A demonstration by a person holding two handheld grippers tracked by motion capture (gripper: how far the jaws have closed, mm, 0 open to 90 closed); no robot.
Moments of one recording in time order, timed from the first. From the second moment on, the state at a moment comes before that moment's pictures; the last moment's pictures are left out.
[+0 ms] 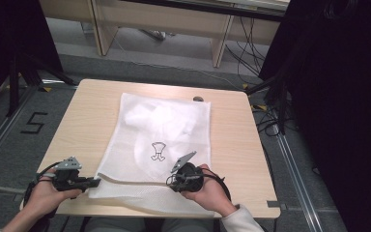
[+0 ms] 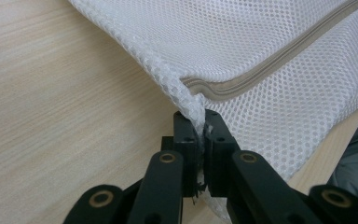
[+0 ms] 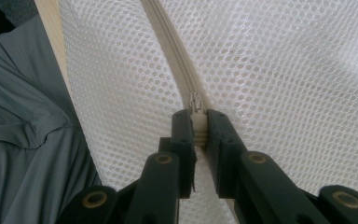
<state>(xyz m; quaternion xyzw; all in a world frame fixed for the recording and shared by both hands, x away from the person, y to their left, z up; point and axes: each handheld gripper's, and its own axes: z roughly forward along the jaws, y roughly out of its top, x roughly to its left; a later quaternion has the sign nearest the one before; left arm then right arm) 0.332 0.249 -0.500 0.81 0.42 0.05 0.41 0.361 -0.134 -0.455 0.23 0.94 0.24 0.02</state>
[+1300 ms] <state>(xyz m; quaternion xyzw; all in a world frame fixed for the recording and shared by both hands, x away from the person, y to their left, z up) 0.331 0.250 -0.499 0.81 0.42 0.05 0.41 0.360 -0.155 -0.453 0.24 0.94 0.23 0.01</state>
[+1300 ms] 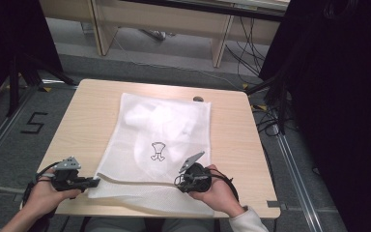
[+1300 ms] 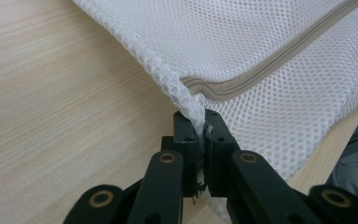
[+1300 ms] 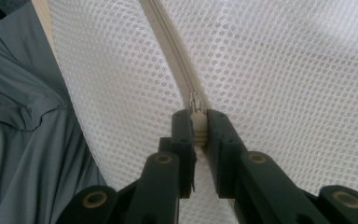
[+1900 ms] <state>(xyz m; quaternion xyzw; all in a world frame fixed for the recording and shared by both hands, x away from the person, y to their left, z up) 0.331 0.251 -0.499 0.81 0.42 0.06 0.40 0.359 -0.168 -0.452 0.25 0.94 0.22 0.01</state>
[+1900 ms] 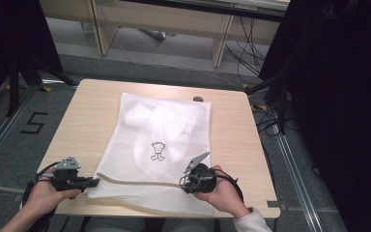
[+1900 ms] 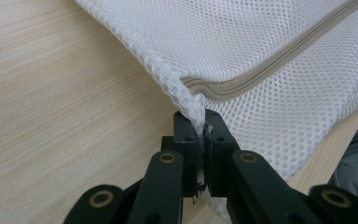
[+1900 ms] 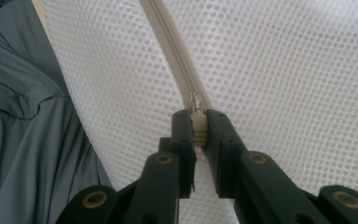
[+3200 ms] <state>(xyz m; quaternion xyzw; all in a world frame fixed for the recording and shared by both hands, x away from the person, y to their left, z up) 0.331 0.250 -0.499 0.81 0.42 0.06 0.41 0.359 -0.206 -0.450 0.27 0.94 0.21 0.00</state>
